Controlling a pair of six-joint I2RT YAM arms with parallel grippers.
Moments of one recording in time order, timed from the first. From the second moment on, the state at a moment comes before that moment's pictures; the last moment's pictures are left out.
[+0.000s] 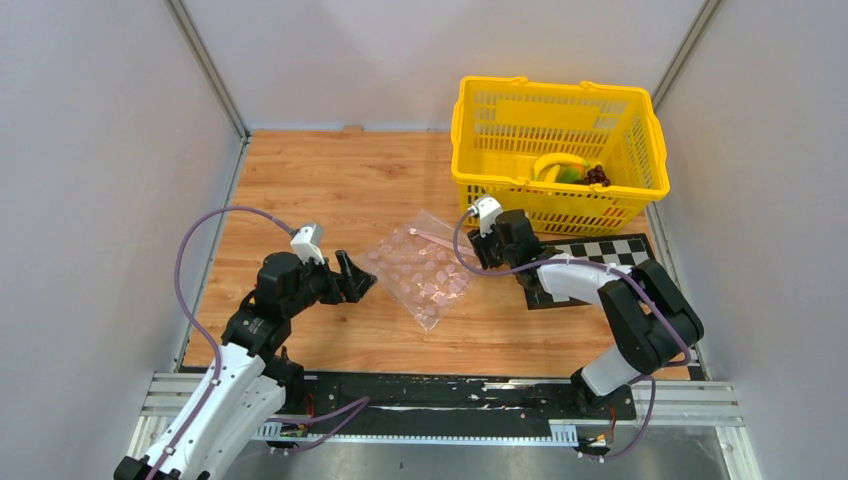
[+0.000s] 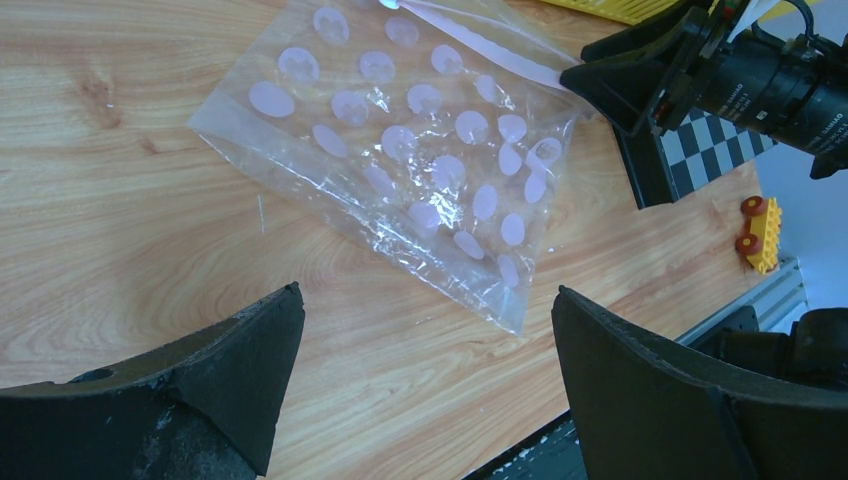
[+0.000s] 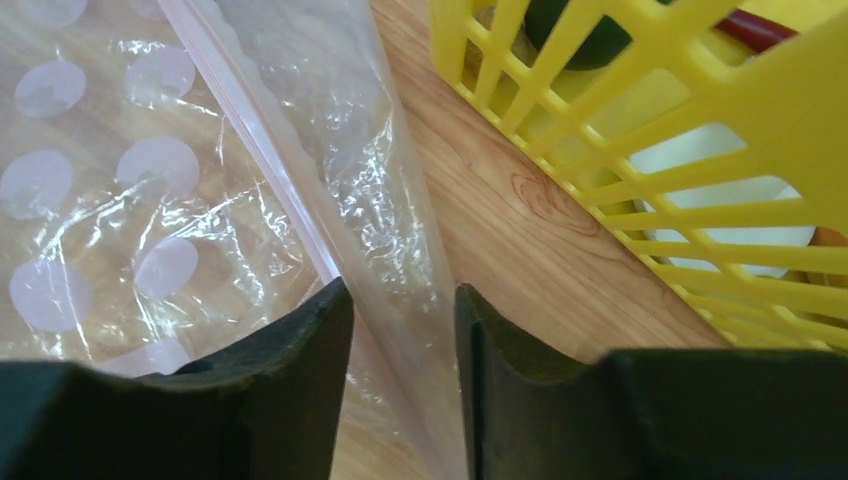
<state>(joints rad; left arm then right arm) -0.35 0.57 0.46 -0.35 0.26 -0.51 0.53 1.56 0.70 0.23 -0.01 -0.12</state>
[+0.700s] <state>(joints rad) -0.35 0.59 0.46 -0.31 0.30 -0.55 0.56 1.26 0.60 0.17 -0.22 0.33</state>
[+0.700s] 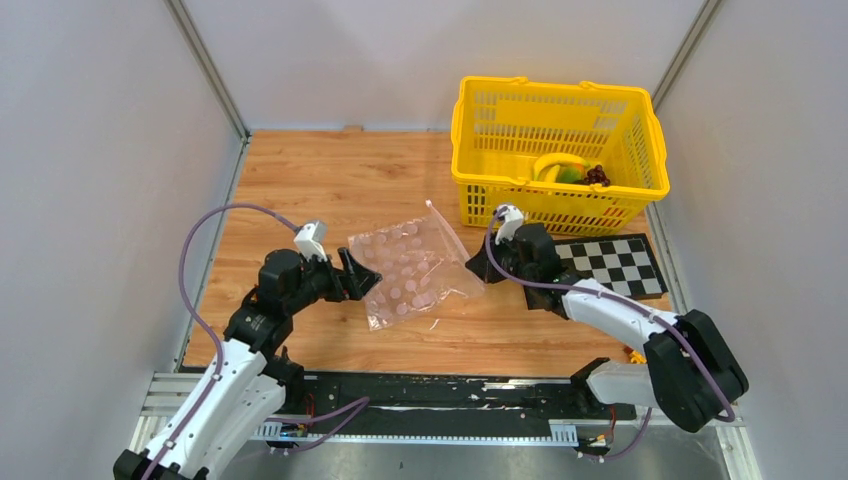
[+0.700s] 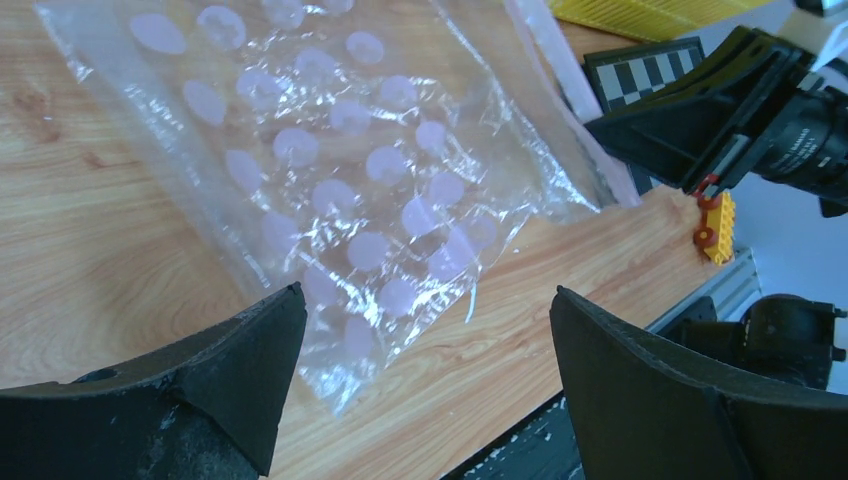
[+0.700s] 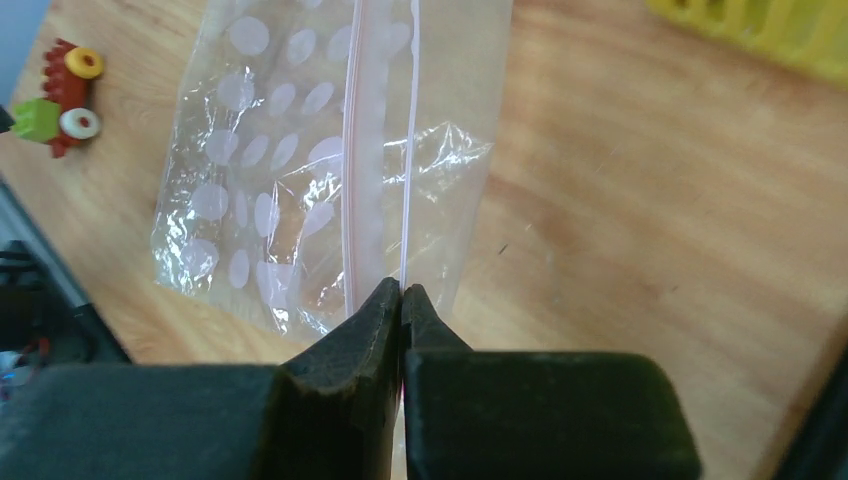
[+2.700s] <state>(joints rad) -0.83 1.20 0.64 -0.03 0.02 -0.73 0.84 1.09 0.32 0.40 -0.15 0.67</state>
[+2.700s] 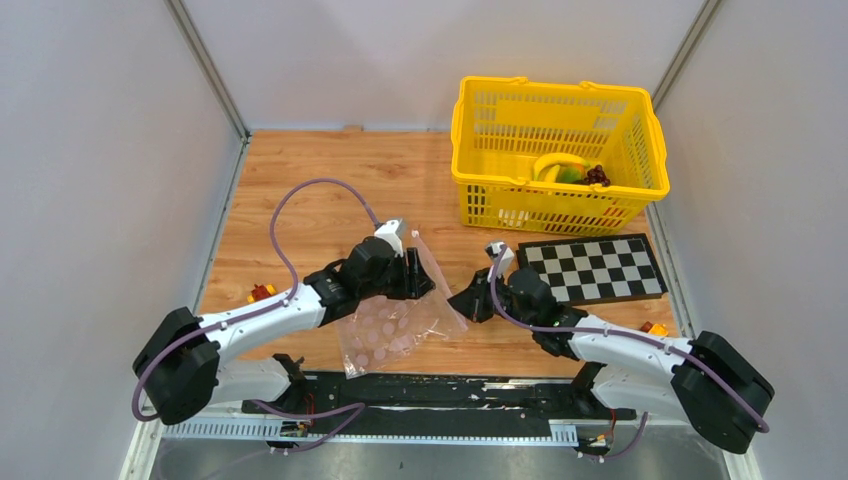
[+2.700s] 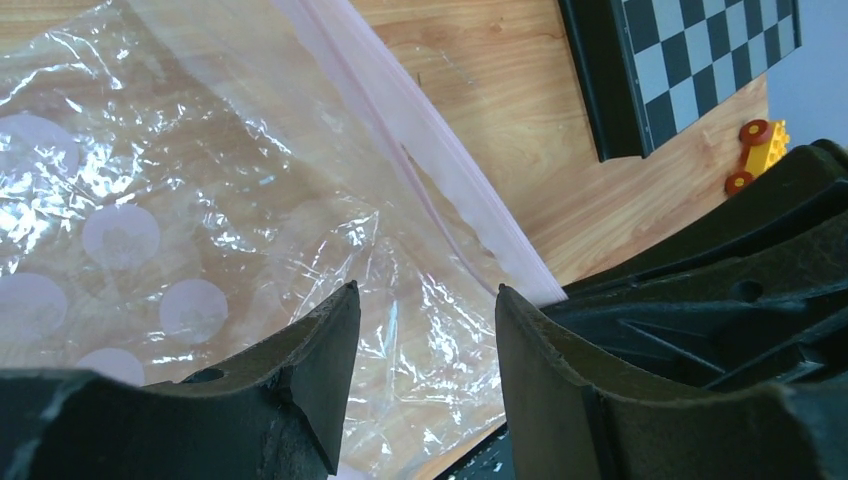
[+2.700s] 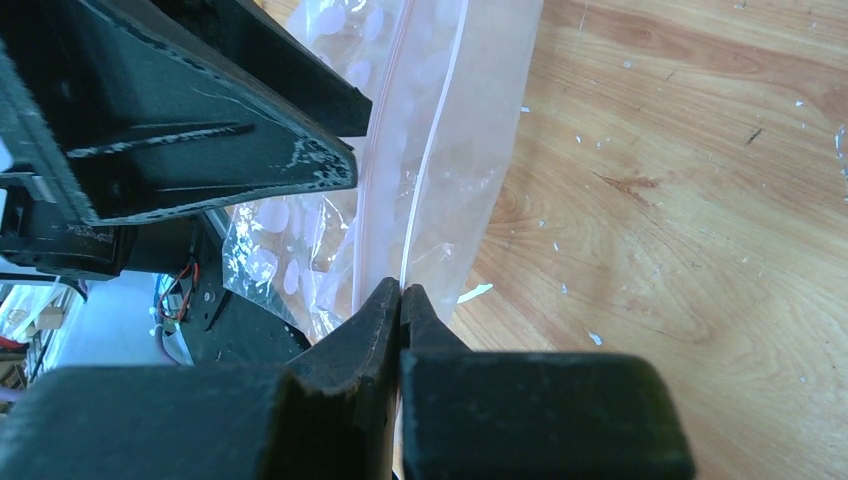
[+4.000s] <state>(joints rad) -0.85 1.25 0.59 0.06 -0.01 -0.76 0.89 1.11 0.33 0.36 -0.14 0.61</state>
